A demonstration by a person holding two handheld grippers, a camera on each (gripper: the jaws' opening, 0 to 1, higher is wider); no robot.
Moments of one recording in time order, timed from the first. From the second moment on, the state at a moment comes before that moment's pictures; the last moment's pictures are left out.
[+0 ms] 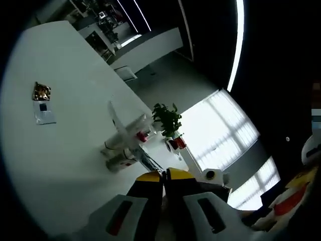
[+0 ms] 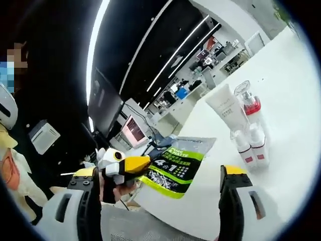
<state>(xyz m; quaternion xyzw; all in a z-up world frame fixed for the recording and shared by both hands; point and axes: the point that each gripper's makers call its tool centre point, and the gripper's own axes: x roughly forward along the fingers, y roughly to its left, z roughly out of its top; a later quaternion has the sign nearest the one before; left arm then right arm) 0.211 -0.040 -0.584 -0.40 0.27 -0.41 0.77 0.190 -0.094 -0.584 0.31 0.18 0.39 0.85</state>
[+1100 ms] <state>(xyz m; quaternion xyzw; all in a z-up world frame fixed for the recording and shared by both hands) 0.257 -0.059 -0.661 -0.33 0.34 -0.40 0.78 0.201 -0.142 -0.628 0.05 0.21 0.32 0.92</state>
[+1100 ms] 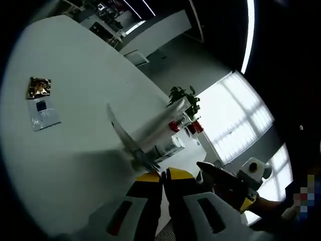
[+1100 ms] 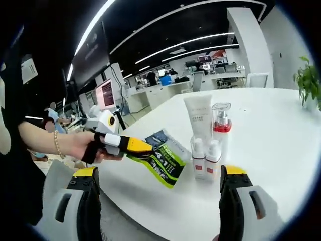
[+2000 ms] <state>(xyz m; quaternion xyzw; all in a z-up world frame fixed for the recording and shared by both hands) 0.264 -0.043 -0.728 -0.21 0.39 -0.35 0.83 0.204 -0.173 -0.630 0.04 0.21 0.28 0.94</state>
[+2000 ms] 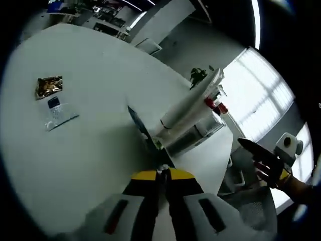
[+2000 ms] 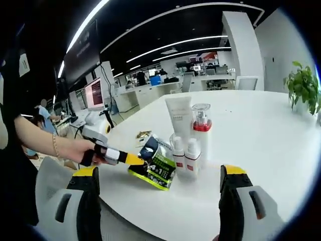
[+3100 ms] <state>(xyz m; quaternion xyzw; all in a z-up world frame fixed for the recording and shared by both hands) 0.269 -0.019 -0.754 0.05 0.39 -0.34 0.85 0.204 -0.172 -0.630 0.04 0.22 0.28 0.94</state>
